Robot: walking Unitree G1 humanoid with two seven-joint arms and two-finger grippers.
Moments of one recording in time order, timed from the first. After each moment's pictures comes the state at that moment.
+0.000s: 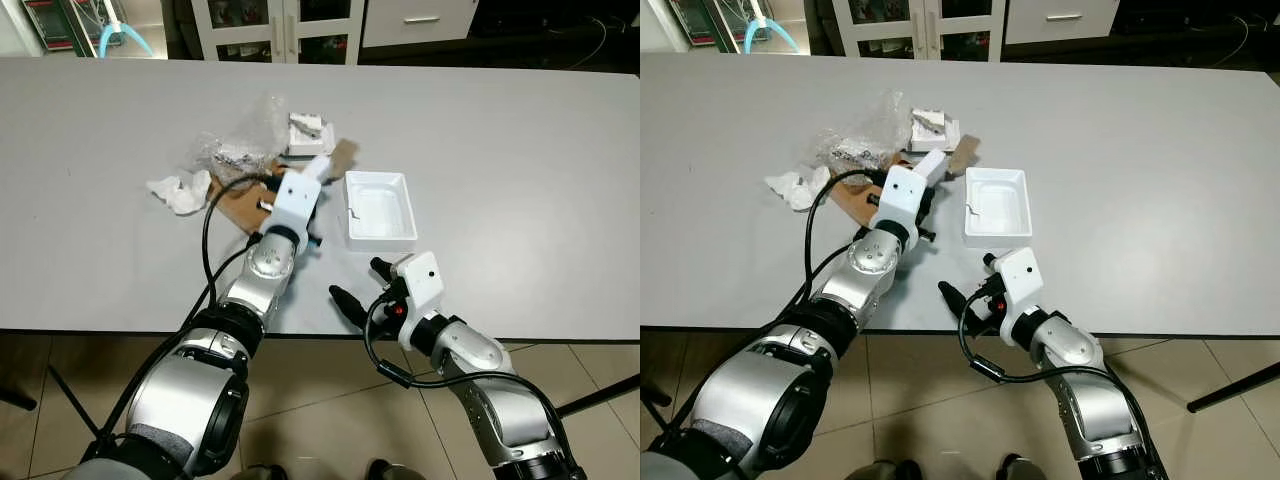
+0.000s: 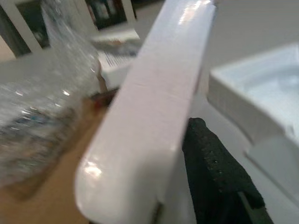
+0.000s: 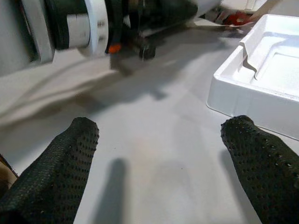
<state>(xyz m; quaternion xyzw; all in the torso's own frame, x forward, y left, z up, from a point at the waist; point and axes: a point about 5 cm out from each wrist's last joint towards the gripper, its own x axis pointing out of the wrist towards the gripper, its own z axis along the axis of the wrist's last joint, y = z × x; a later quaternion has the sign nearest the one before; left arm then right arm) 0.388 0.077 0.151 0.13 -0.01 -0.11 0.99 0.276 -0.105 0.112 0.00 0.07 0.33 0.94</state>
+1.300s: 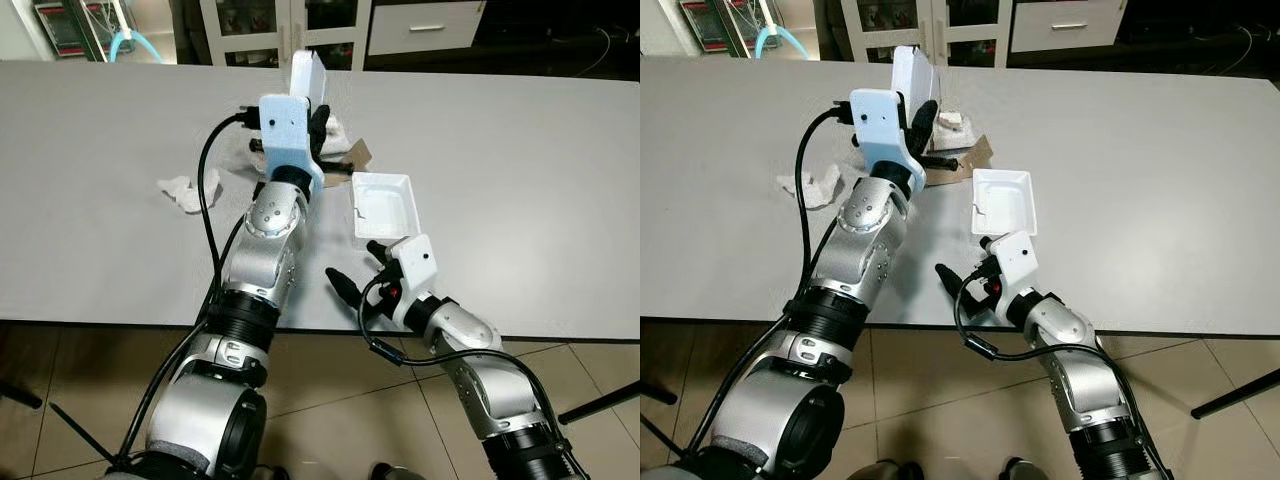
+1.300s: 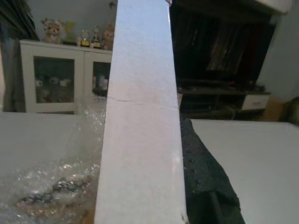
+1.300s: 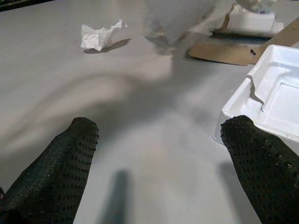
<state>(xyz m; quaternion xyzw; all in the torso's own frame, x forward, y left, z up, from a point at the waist) 0.379 0.057 0.242 -0.08 -0.15 -0.13 0.98 0.296 -0.100 0.117 0.00 0.04 0.33 0.94</state>
